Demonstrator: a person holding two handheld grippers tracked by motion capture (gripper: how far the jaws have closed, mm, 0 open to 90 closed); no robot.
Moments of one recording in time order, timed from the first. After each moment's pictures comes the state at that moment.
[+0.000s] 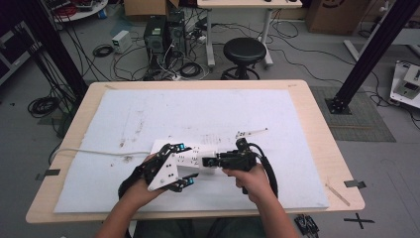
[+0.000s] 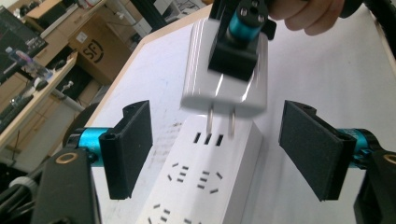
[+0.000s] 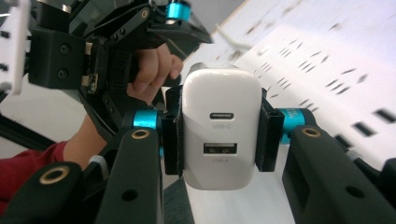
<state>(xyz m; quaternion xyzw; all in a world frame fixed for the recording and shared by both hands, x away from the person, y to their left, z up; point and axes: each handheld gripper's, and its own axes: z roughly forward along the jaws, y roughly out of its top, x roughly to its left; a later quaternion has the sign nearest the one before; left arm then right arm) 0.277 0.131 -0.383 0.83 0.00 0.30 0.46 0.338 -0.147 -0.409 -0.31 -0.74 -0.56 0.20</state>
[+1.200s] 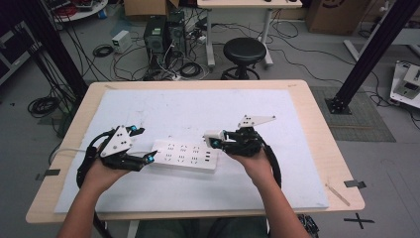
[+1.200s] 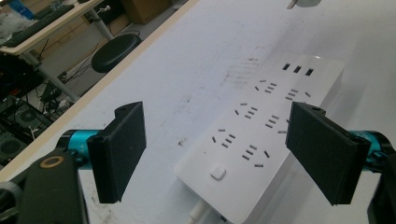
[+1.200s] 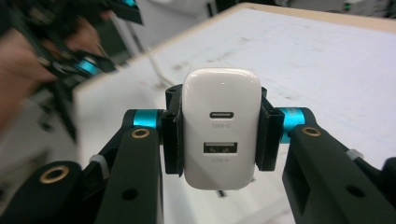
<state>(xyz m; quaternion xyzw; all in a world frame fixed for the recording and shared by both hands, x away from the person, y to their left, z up) 0.307 0.234 -0.364 0.83 0.18 0.28 0.45 0.357 -0.150 -0.374 -0.28 -0.79 -0.55 -0.03</state>
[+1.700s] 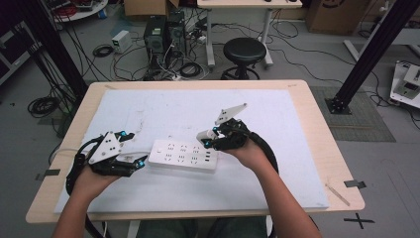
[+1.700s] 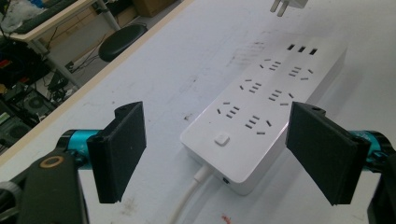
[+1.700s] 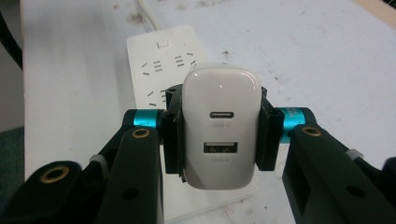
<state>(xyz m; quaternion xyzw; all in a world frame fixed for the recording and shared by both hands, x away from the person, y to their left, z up) 0.293 0.257 -0.370 0.82 0.20 0.29 0.45 0.380 -0.110 -0.352 -0.19 -0.90 -0.40 -0.07</state>
